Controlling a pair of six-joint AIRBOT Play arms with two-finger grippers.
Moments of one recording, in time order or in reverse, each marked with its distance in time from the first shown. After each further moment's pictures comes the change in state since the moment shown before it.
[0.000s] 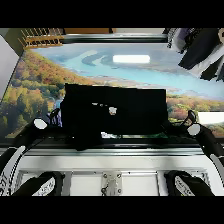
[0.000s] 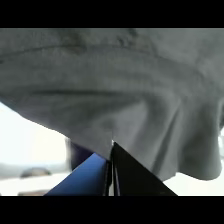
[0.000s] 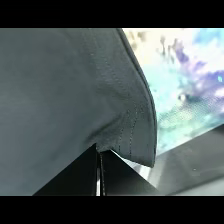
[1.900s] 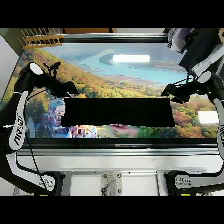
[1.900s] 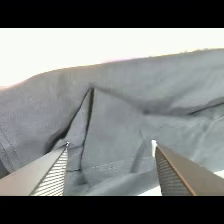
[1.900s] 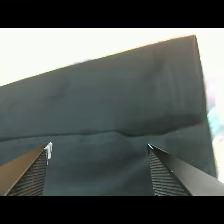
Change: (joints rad) left arm -0.017 -0.608 1.072 0.056 -0.361 0.033; right arm -0.062 -0.591 0.899 0.045 0.369 -0.396
